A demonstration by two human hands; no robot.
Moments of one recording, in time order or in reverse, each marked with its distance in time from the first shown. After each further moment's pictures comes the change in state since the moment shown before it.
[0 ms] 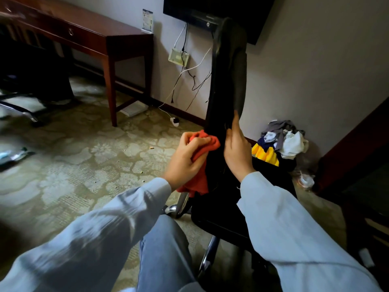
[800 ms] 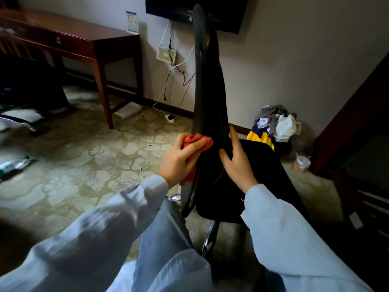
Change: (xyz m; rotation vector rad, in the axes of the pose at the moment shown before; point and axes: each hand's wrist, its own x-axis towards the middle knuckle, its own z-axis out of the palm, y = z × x) left_hand -0.049 0.023 0.022 0.287 0.006 0.245; right_hand -0.098 0.038 -0.030 0.480 -0.104 0.139
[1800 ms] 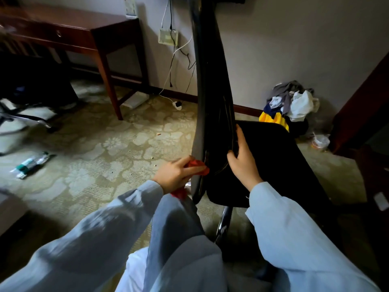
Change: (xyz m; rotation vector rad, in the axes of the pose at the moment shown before) left_hand -0.068 -0.043 0.001 0.277 -0.386 0.280; right_hand -0.019 0.041 0.016 -0.033 0.042 0.144
